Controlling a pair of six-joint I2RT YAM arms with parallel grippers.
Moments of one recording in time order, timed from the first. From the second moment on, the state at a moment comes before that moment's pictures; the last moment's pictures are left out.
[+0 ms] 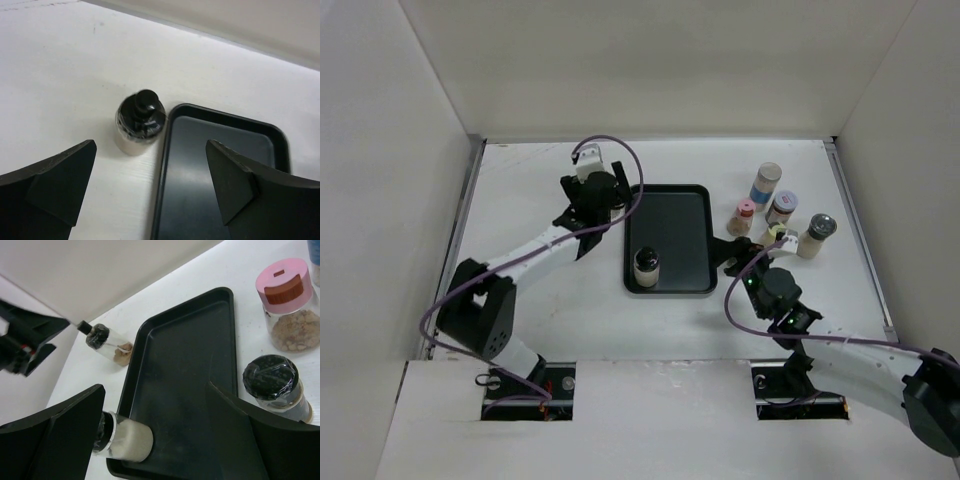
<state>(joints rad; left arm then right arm) -0.57 1.49 0.98 0.17 -0.59 -0.47 0.74 0.86 0.23 0.63 0.52 0.68</state>
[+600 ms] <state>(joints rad) -0.46 1.89 1.20 0.15 -0.52 -0.36 0.75 0.89 0.24 0.63 0.49 0.67</state>
